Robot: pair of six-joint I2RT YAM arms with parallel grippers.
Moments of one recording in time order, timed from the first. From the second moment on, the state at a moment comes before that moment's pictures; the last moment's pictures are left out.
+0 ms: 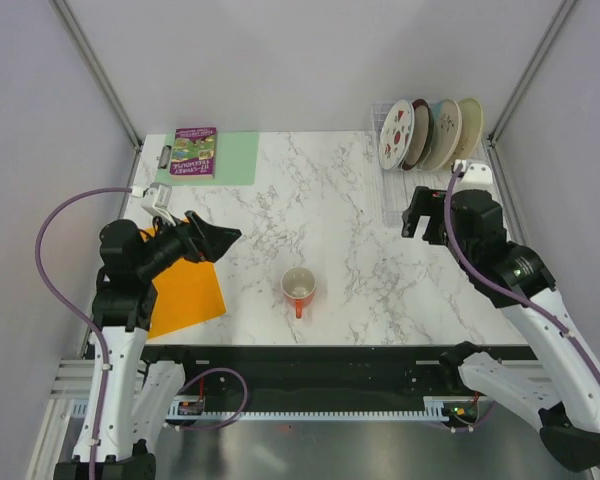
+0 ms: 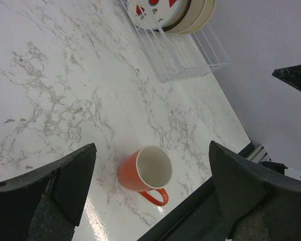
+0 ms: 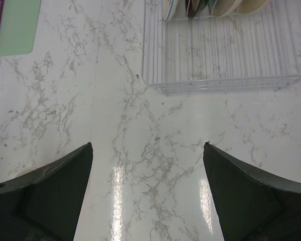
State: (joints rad) left arm 0.01 0.65 0.80 -0.37 0.68 -0.45; right arm 0.48 0.87 1.16 -0.76 0.35 0.39
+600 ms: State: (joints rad) left arm 0.01 0.80 0.67 -0.13 0.74 -0.63; right arm 0.46 1.52 1.58 -0.42 0.74 0.16
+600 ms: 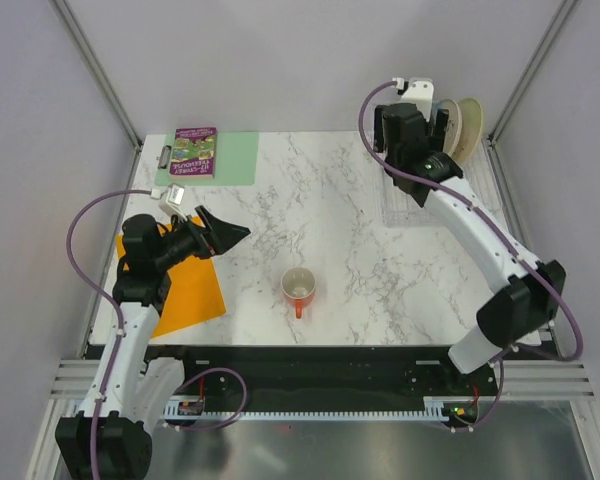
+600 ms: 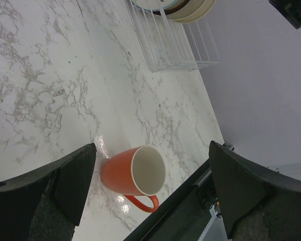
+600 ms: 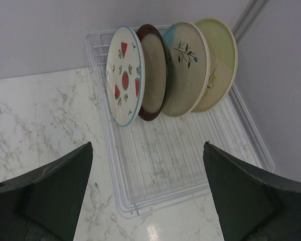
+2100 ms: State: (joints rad) left arm 0.01 0.90 0.66 -0.09 0.66 -0.60; right arm 0.18 2.22 2.04 -0.37 0.43 0.13
